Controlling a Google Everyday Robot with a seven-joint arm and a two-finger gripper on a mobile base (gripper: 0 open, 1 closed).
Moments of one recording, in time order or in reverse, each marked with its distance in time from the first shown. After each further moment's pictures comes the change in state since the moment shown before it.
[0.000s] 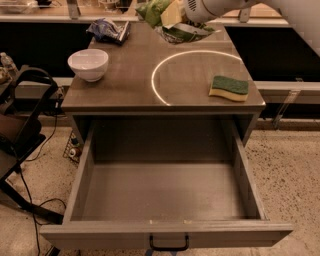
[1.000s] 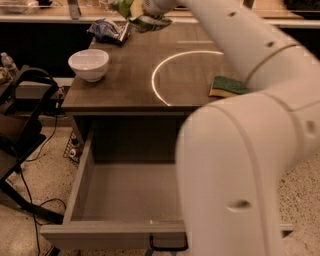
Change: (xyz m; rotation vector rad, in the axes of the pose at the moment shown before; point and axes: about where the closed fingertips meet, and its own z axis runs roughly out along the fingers) arm -0.064 -0.001 0.156 0.049 -0.041 -0.020
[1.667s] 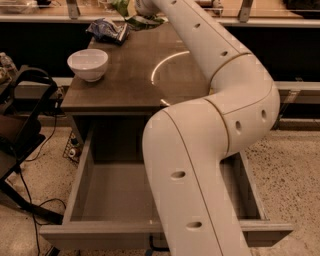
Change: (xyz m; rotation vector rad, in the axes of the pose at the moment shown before) arm -0.015 -0.017 0.062 0.084 -0.018 0.021
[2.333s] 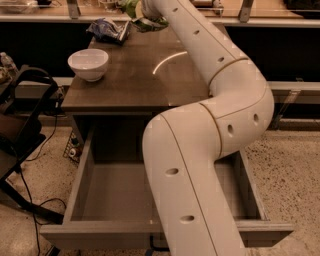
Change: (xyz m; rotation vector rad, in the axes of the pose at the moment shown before) arm 0.008 -0.029 0.014 0.069 -0.009 0.028
